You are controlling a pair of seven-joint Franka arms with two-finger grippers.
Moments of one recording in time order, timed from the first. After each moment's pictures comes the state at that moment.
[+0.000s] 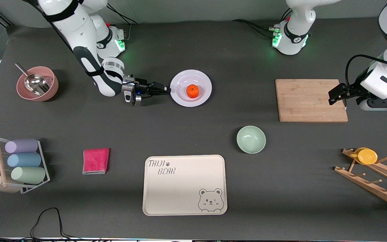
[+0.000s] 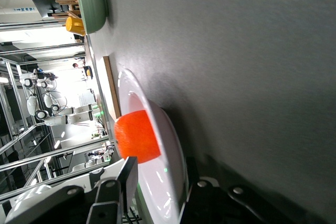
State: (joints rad) left arm 0.15 -0.12 -0.17 -1.94 -0.05 1.85 -0.02; right arm 0.26 0.41 0.20 -2.61 1.99 2.12 -1.29
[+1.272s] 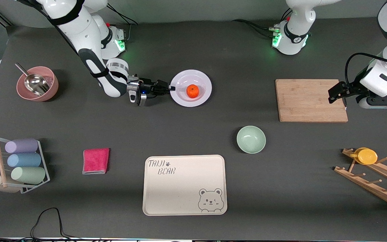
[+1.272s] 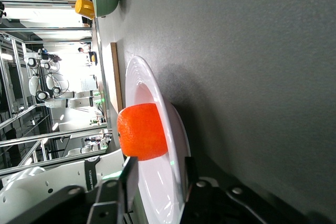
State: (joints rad) left arm 0.15 -0.13 -0.17 -1.95 -0.05 1.86 -0.02; right arm 0.26 0.43 0.24 -2.58 2.00 2.12 -1.40
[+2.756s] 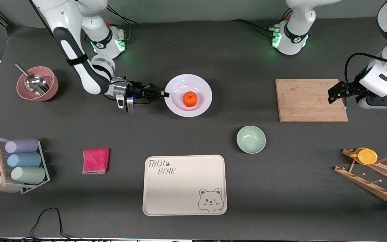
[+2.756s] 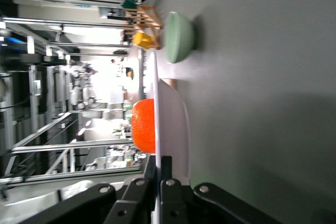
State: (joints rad) left arm 0.15 -0.13 -0.18 -1.95 -0.05 1.86 -0.02; right arm 0.13 0.17 0.24 -2.54 1.87 2.02 -1.18
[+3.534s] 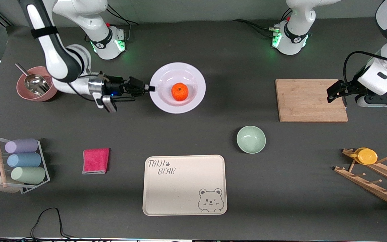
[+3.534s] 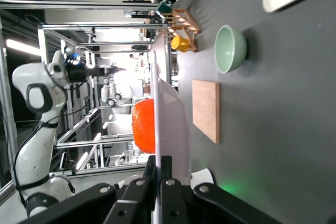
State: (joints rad) left arm 0.15 -0.14 -0.18 -1.96 -0.05 1.86 -0.02; right arm 0.01 0.04 0.21 -2.41 1.63 1.90 -0.82
